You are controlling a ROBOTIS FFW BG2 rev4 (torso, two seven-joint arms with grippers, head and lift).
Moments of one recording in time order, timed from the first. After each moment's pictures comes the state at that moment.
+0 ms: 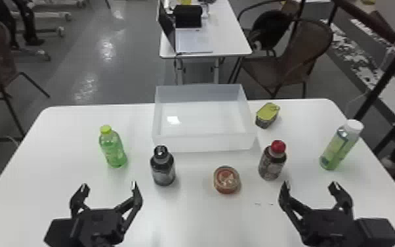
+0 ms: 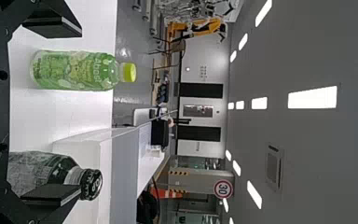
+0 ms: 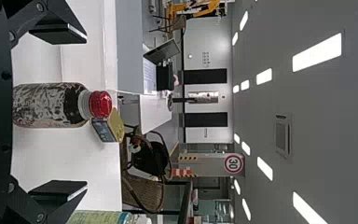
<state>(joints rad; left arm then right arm) 0.51 0.03 -0.08 -1.80 0.02 -0.34 0.13 0.53 -0.14 0.10 -1.86 -0.08 -0.28 -0.11</state>
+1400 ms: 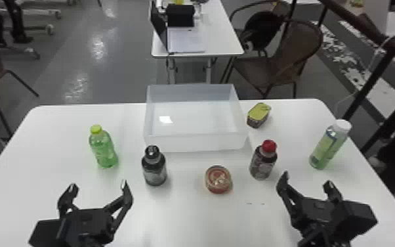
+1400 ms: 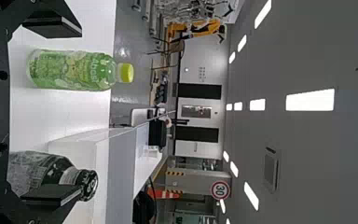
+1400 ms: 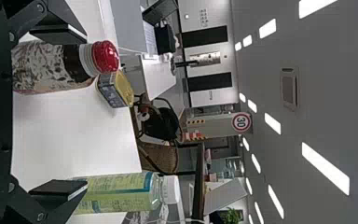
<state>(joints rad) 0.50 0.03 -0.08 -1.80 0.03 -0.34 0.13 0.38 -0.12 0.11 -1.67 -0.19 -0.32 -0.24</state>
